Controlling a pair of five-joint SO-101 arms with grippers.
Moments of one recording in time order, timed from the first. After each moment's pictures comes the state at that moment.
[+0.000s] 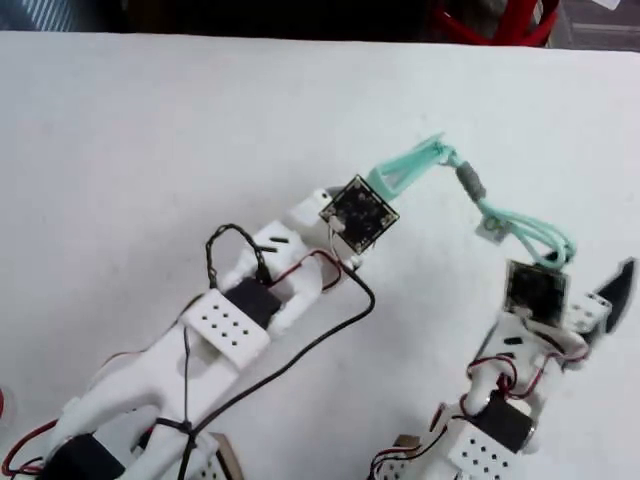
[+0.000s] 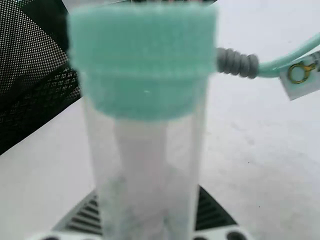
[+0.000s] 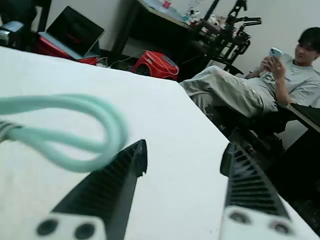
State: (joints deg) left arm 32.6 -20.6 51.5 10.2 -10.8; right arm 31.4 -101.9 96.4 19.3 26.4
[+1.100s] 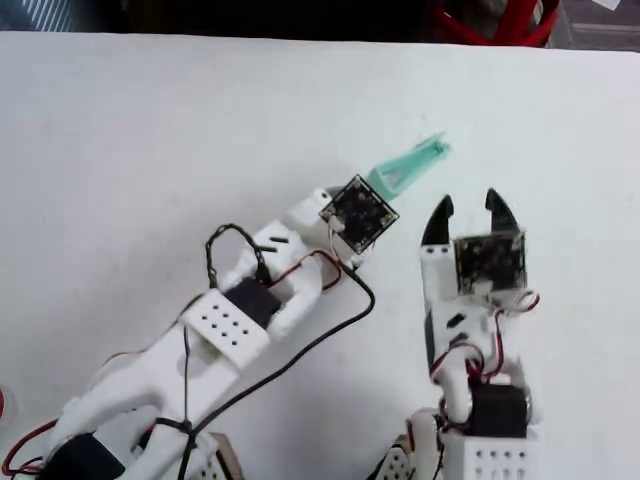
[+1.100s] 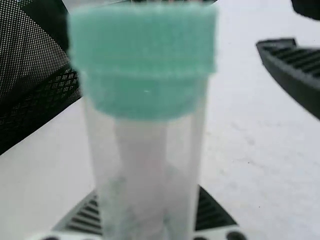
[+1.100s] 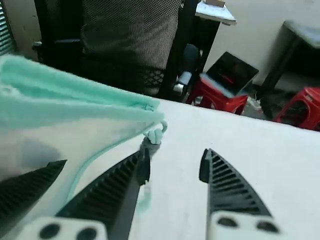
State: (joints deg) left arm 32.6 -20.6 51.5 10.2 -10.8; right arm -2.1 -79.6 63.6 39.5 13.3
